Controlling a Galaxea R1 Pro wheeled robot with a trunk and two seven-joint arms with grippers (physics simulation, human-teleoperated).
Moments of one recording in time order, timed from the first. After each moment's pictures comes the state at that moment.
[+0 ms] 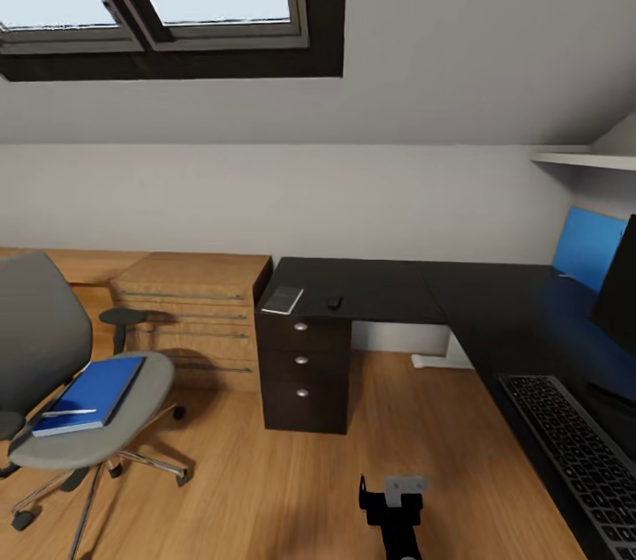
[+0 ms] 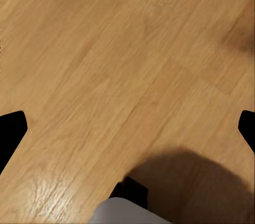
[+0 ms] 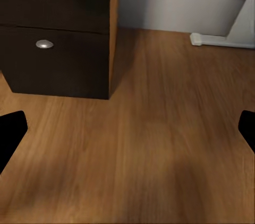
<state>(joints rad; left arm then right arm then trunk) 0.02 0.06 -0.09 -0.52 0.53 -0.13 0.28 -0.51 0.17 0.82 -0.04 -0.61 -0.58 -0.34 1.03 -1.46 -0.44</state>
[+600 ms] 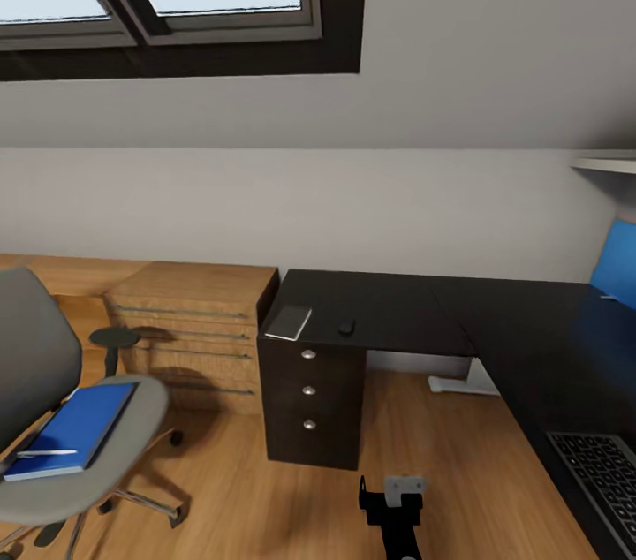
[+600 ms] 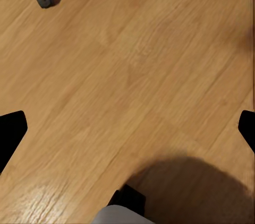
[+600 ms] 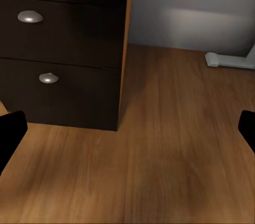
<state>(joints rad) 0.02 0.06 -0.09 -0.52 0.53 -0.17 0.28 -0.51 0.17 0.82 -0.04 -0.61 -0.58 -0.34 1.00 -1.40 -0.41</state>
